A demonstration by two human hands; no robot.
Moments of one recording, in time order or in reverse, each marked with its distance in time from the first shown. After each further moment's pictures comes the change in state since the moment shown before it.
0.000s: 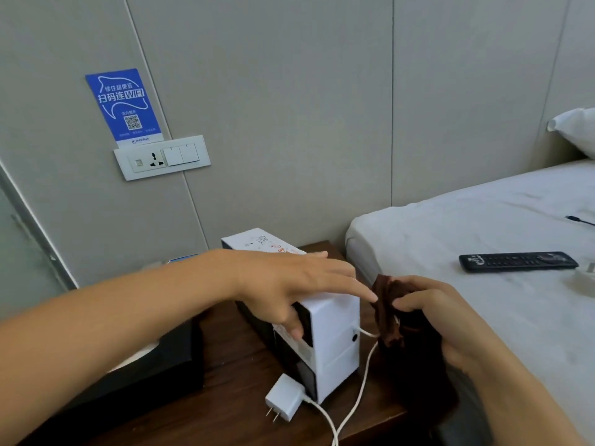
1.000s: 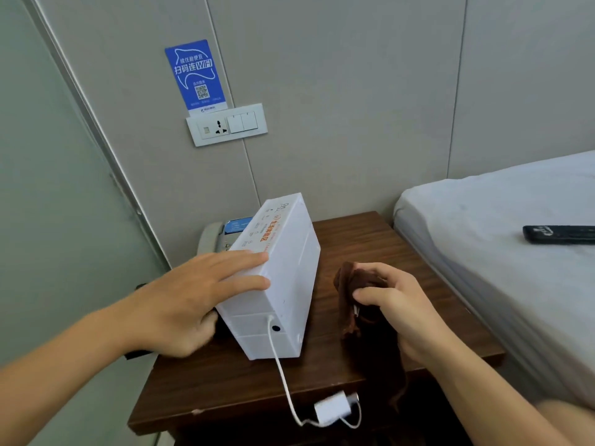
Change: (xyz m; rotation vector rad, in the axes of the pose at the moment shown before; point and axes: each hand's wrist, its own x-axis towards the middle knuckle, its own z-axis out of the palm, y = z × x) left_hand -0.208 0.037 0.110 0.255 0.452 -0.364; right_hand -0.036 0.040 0.102 -0.006 -0.213 -0.088
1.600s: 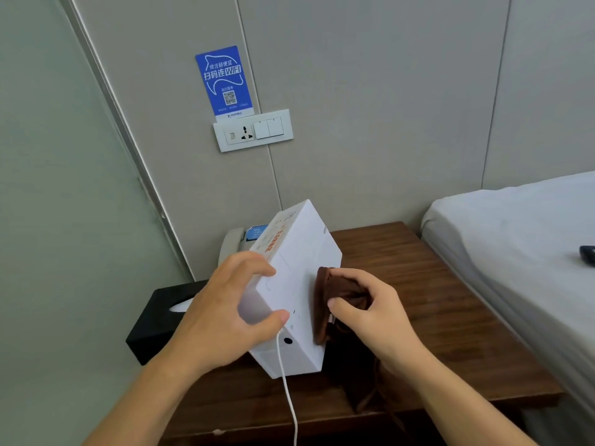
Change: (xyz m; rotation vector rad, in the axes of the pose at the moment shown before) left_hand 0.009 0.025 0.033 -0.365 0.305 -0.625; right_hand 0.023 0.009 0.064 -0.114 -0.069 -0.260
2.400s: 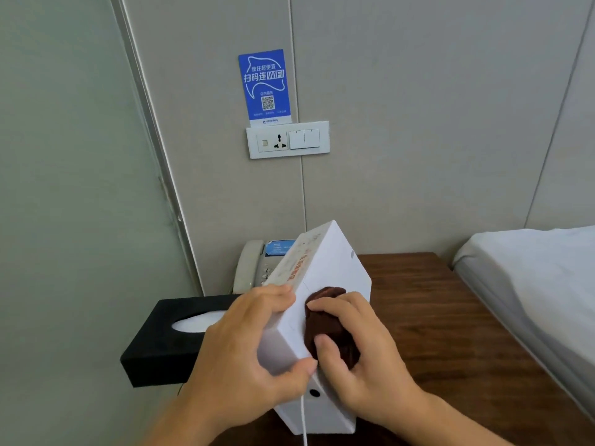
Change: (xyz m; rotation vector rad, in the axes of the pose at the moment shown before) left_hand -0.006 -0.026 0.009 -0.100 0.178 0.028; right_hand 0.030 0.005 0.056 -0.412 -0.168 -0.608
